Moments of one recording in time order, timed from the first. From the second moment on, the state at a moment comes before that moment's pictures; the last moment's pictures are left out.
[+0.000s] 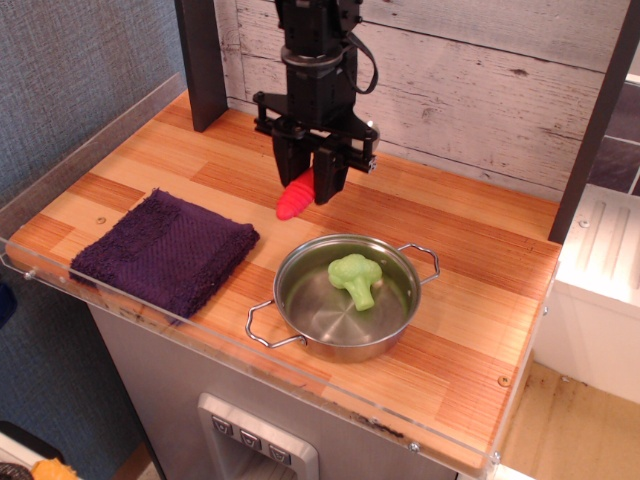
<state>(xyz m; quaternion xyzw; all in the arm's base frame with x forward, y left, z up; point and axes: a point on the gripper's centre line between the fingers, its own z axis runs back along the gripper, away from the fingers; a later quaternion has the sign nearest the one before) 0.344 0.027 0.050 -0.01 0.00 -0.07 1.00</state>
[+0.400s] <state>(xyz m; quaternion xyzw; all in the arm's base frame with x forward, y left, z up) 0.351 0.027 0.037 -0.01 0.01 -0.06 1.00</state>
